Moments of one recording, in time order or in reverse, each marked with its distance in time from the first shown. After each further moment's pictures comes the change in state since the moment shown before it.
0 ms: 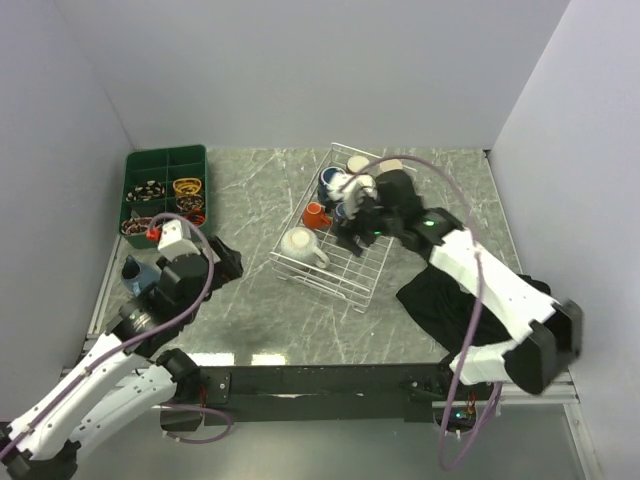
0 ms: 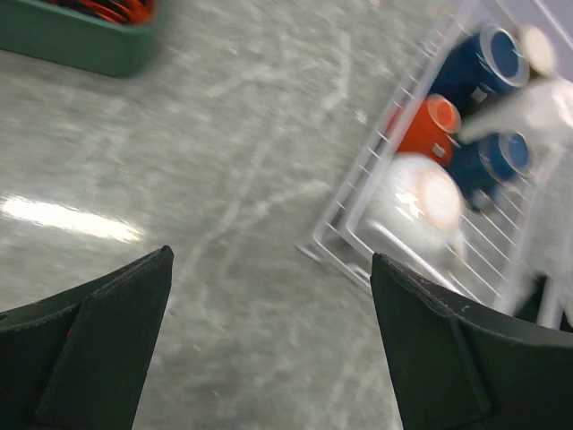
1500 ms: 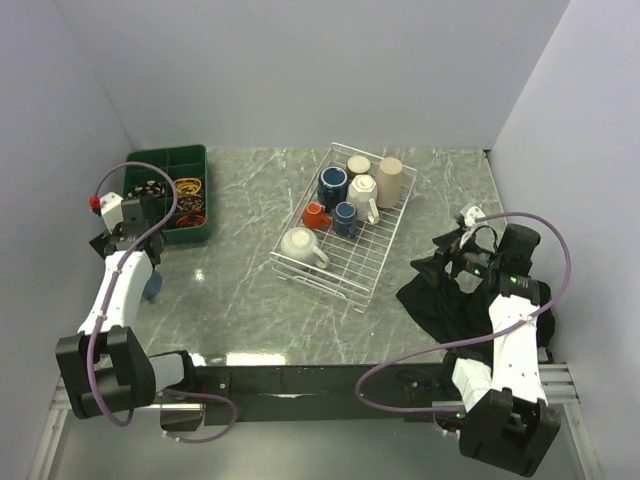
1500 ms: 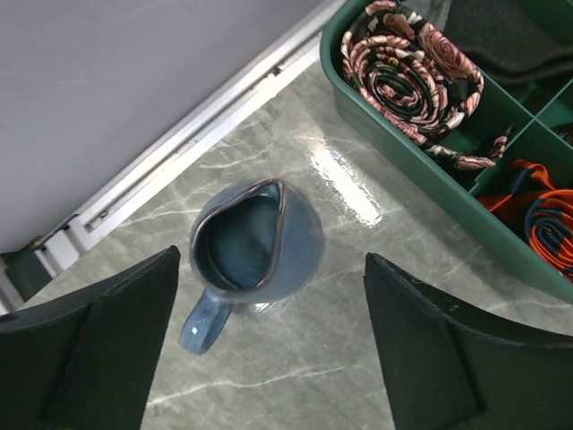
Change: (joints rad) left arm 0.893 0.626 0.169 0.108 -0.041 0.354; right arm -0.956 -0.507 -0.568 0.103 -0.812 -0.047
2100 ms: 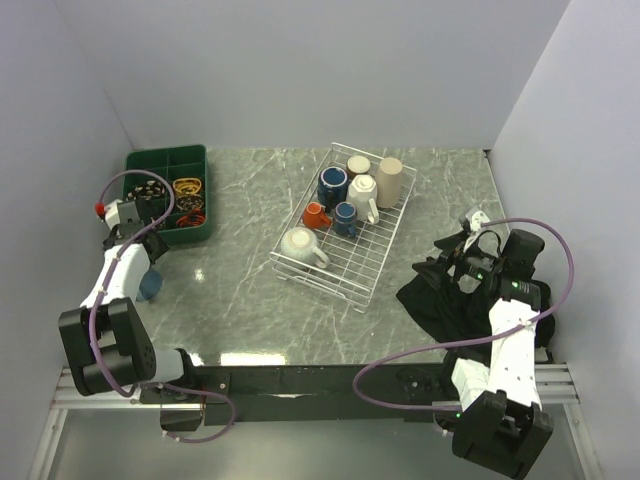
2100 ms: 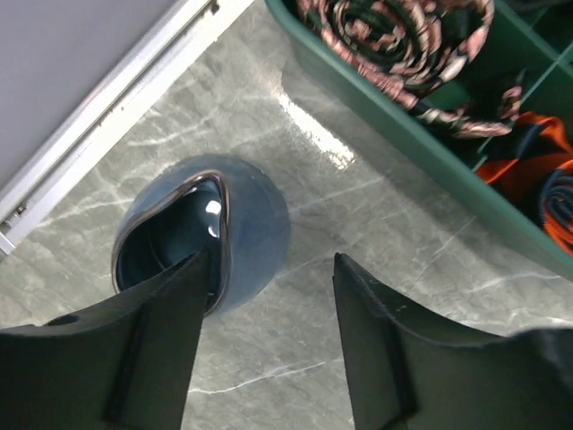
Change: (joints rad) left arm 0.090 0.124 -0.025 0.079 0.232 0.021; right arm -0.072 -0.035 -0.042 0.006 -0.071 0.002
